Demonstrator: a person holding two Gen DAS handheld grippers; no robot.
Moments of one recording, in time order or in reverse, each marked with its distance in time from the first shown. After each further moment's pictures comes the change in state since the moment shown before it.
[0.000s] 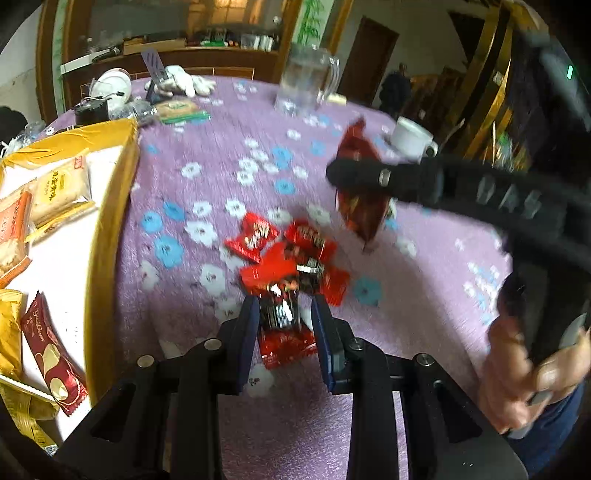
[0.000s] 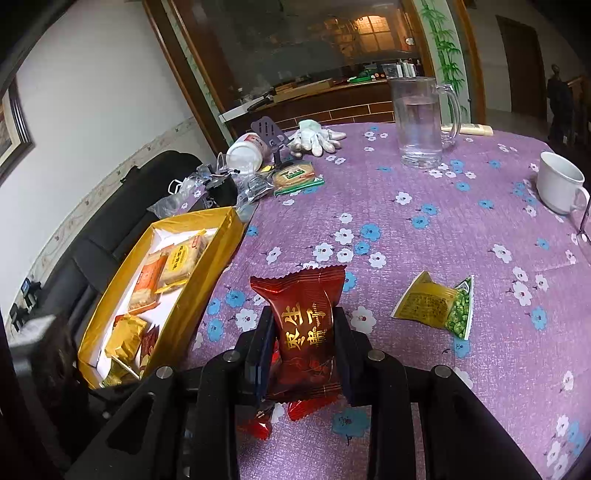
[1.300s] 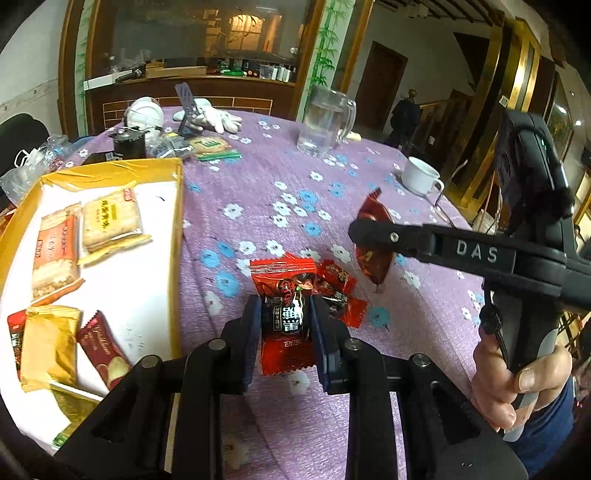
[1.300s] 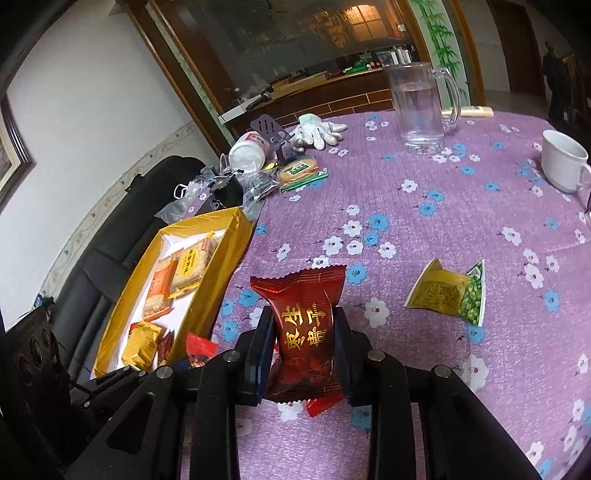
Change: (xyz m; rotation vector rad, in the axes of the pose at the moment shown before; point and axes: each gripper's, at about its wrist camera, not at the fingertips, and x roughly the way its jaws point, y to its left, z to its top) left arm -0.047 0.029 0.011 -0.047 -0.133 0.020; right arm 0.001 -0.001 0.000 0.074 0.029 0.052
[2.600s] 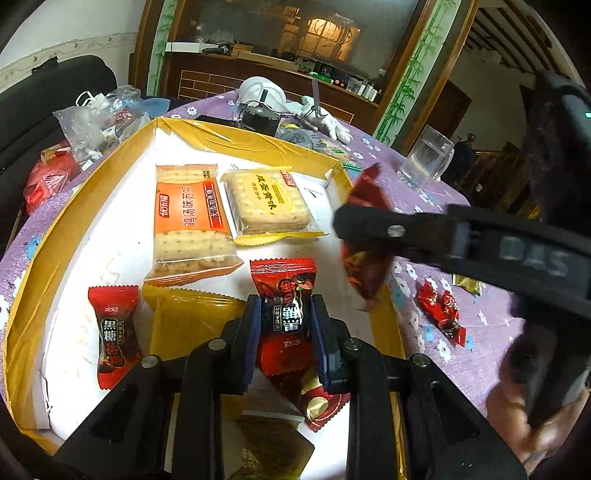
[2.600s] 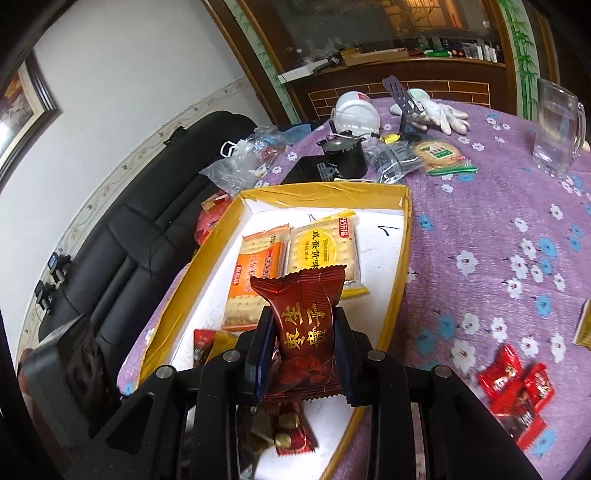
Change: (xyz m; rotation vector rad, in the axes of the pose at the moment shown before) left arm -0.012 0.132 -0.014 -0.245 -0.020 0.100; right arm 0.095 0.162 0.013 -0.140 0.124 0.089
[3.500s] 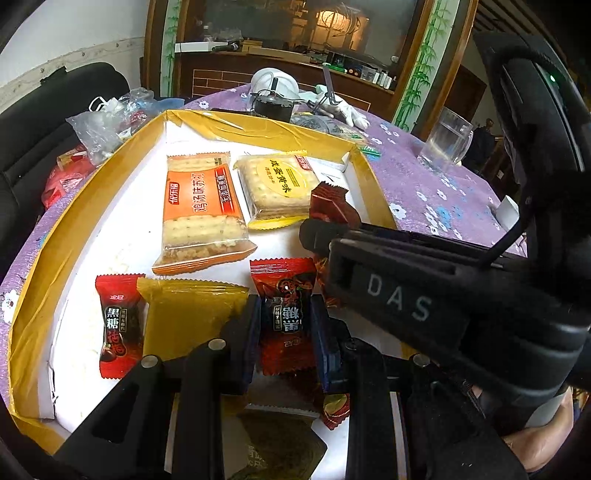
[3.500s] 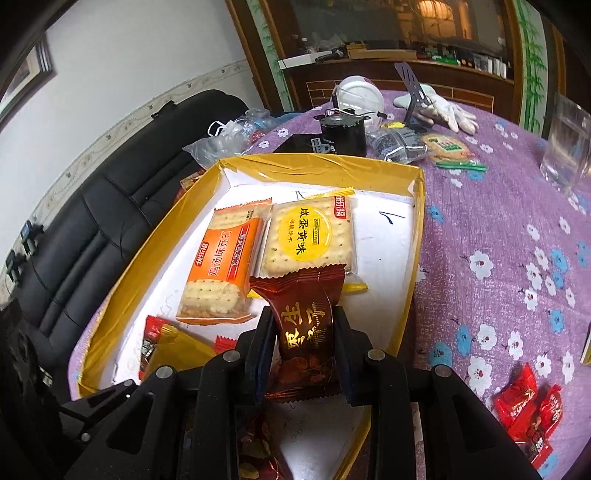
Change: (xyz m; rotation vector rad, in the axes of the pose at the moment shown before) left arm 0.009 -0.007 -0.008 0.036 0.020 0.118; right arm 0.045 0.008 -0.013 -0.112 0.020 -0.109
